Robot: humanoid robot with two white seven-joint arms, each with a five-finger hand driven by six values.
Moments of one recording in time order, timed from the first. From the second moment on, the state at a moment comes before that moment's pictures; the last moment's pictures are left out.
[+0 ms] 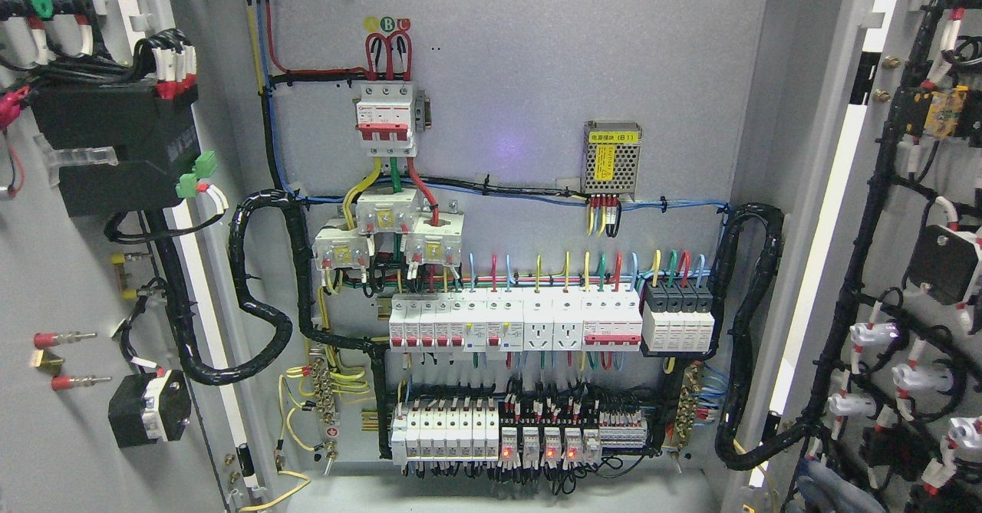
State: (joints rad) left arm 0.19 0.30 -0.41 -1.81 0.34 -0.38 -0.19; right arm 0.30 -0.24 -0.14 -2.08 -0.61 -0.47 0.49
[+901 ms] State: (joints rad) left arm 0.18 0.33 -0.32 -1.99 0.34 -0.36 -0.18; right arm 0.33 -0.28 -0.16 -2.09 -0.61 -0.48 0.49
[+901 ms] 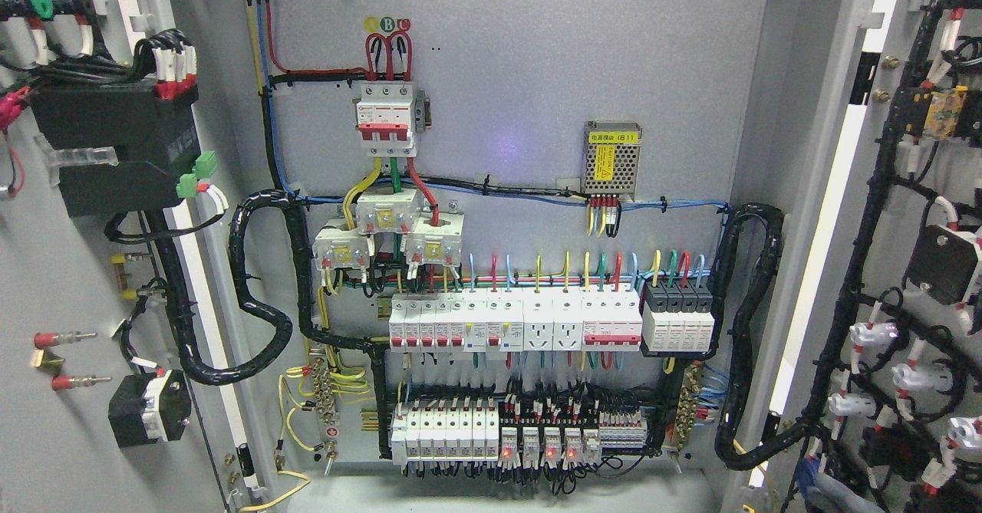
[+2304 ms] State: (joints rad) left arm 0.18 0.38 -0.11 -2.05 0.35 -0.39 -0.18; right arm 0.36 -0.29 -0.20 -2.08 -0.67 -0.47 0.49
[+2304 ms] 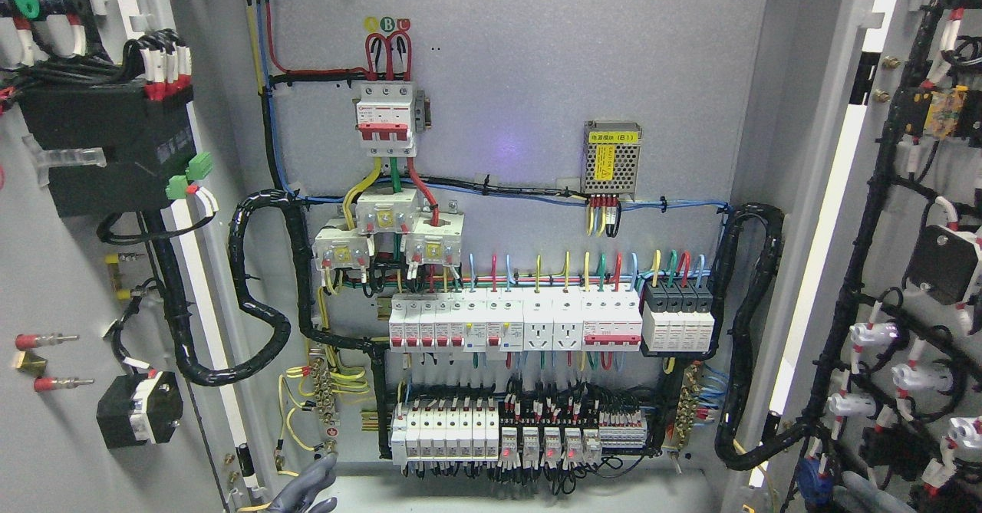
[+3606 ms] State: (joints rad) left arm 0.21 0.40 0.02 -2.05 0.42 -0.39 -0.18; right arm 0.35 -0.34 -0.29 -2.01 -0.72 -0.47 0.49
